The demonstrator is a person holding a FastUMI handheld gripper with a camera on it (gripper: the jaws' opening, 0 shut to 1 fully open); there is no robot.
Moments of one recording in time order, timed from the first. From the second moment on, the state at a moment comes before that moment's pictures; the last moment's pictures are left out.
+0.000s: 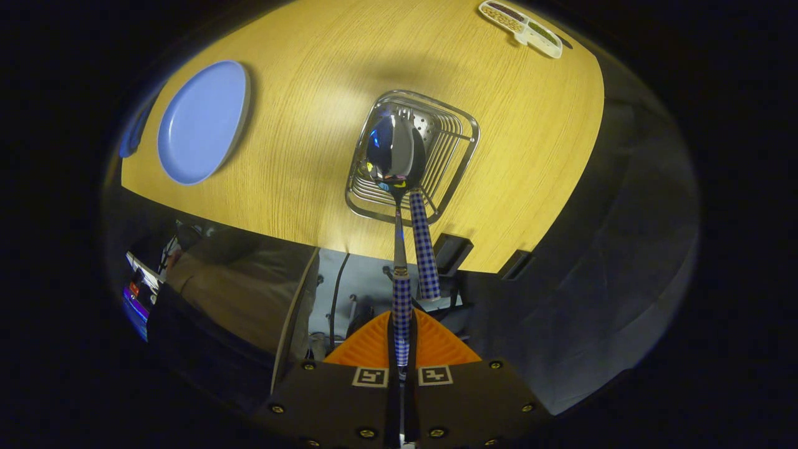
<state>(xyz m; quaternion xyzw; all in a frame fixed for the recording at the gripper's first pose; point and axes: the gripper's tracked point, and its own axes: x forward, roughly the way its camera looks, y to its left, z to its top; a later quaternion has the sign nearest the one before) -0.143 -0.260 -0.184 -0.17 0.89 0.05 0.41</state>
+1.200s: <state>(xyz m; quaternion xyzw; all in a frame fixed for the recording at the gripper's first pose) -0.113 -0.243 -0.209 -0.06 0.95 0.04 0.30</state>
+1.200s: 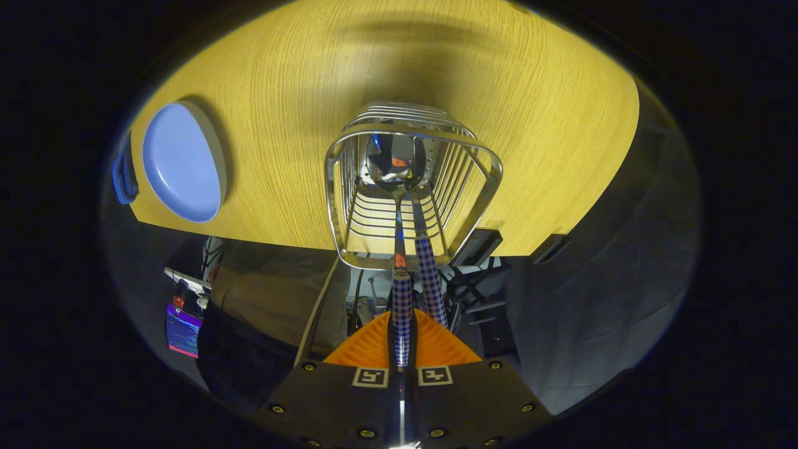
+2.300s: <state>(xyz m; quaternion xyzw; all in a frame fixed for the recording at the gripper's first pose) -0.129 -0.253 -0.187 -0.05 0.92 0.07 0.38</state>
